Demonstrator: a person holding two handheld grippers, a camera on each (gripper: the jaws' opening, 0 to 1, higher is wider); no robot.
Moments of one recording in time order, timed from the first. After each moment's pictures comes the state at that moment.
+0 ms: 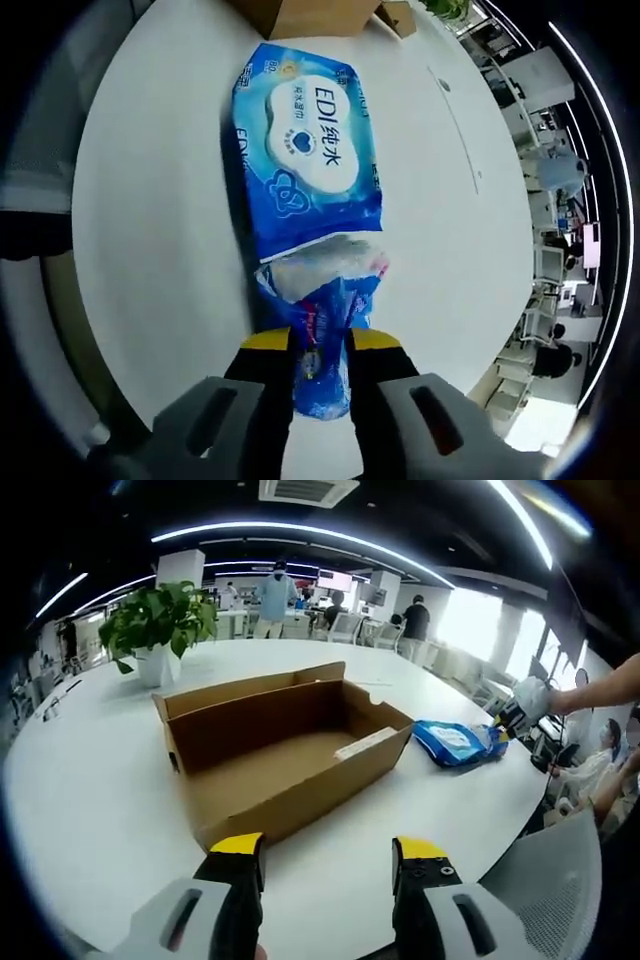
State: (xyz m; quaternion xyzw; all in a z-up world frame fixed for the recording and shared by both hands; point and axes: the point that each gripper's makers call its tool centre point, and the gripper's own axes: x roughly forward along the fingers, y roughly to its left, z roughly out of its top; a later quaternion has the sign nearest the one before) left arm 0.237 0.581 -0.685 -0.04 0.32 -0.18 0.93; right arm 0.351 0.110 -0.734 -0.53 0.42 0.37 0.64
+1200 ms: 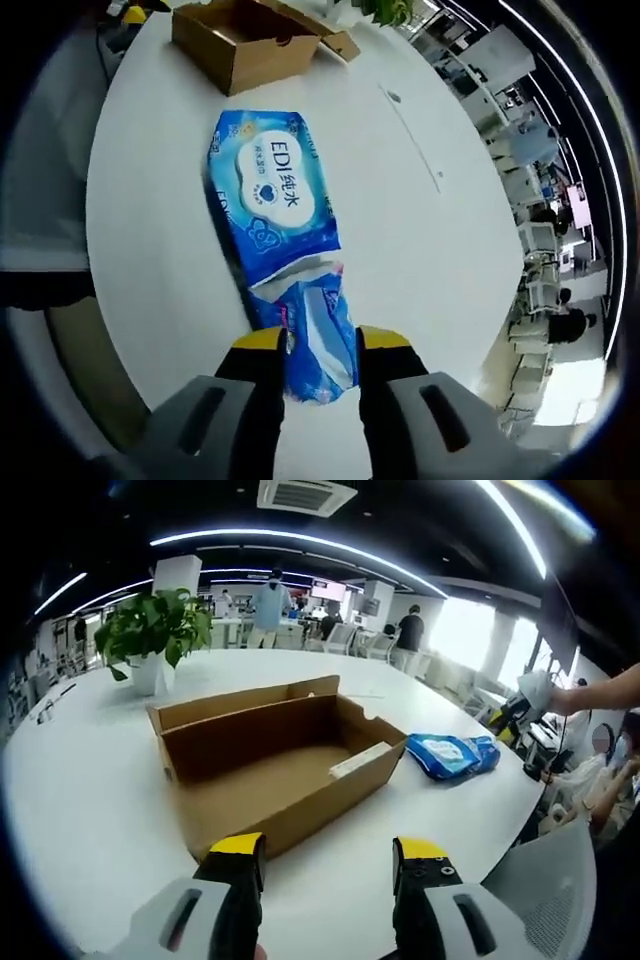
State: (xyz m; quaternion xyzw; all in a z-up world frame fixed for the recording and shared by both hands) left arm 0.244 0.580 -0.675 -0.05 0.30 -0.20 0.93; right arm 0.355 0.125 -0.683 -0.44 0.41 0.33 0.73
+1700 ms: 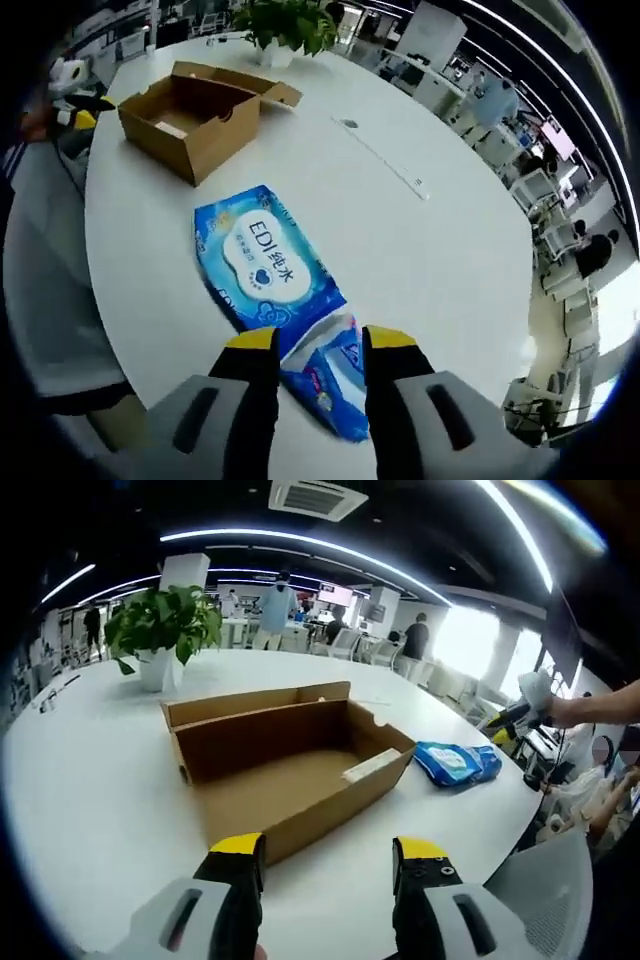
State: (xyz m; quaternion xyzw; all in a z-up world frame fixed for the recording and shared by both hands) left arm 0.247 0.597 -0.675 -0.07 0.29 -0.19 0.93; right arm 0.370 0.178 -0.670 -0.25 0.40 0.31 0.83
